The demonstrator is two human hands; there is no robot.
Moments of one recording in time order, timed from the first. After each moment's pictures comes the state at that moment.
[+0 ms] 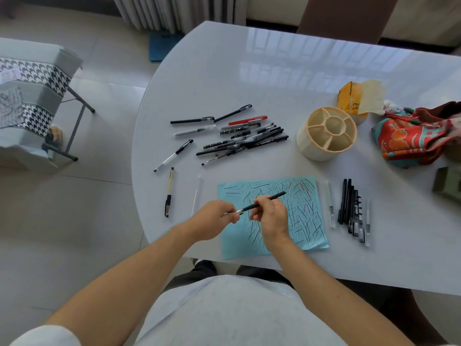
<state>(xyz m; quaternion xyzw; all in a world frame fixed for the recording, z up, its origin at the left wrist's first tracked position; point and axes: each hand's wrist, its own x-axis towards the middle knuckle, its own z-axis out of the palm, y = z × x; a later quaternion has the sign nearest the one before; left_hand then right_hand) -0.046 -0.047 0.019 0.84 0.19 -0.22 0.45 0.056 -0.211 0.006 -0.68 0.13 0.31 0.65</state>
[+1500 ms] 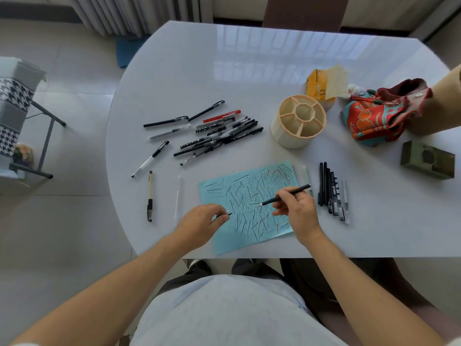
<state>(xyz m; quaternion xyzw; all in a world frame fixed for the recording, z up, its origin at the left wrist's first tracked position) -0.056 -0.072 0.015 0.90 0.13 -0.14 0.38 0.091 -0.302 0.039 -0.71 0.06 0.28 0.65</state>
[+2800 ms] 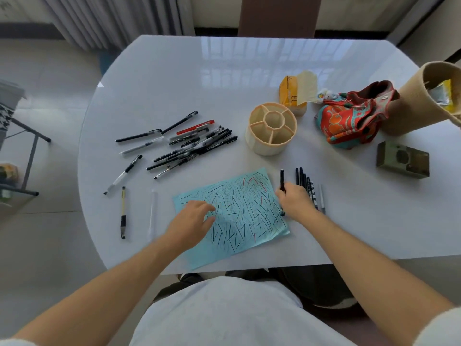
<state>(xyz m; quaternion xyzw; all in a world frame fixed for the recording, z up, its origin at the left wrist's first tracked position) -0.007 -0.098 0.007 0.93 0.13 -0.15 0.31 0.191 -0.345 0.007 -0.94 -0.09 0.28 0.17</state>
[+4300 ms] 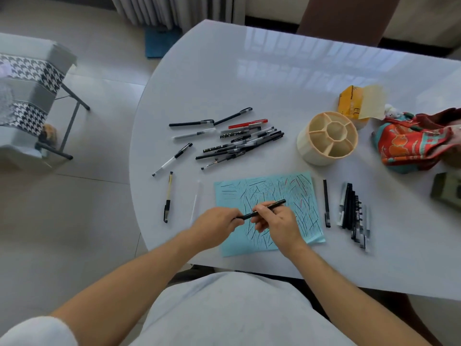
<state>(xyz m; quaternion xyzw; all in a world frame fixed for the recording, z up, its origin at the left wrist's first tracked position) -0.033 -0.057 0.023 0.91 0.12 -0.21 0.35 0.068 -0.226 0.034 -0.71 -0.02 0.40 0.58</state>
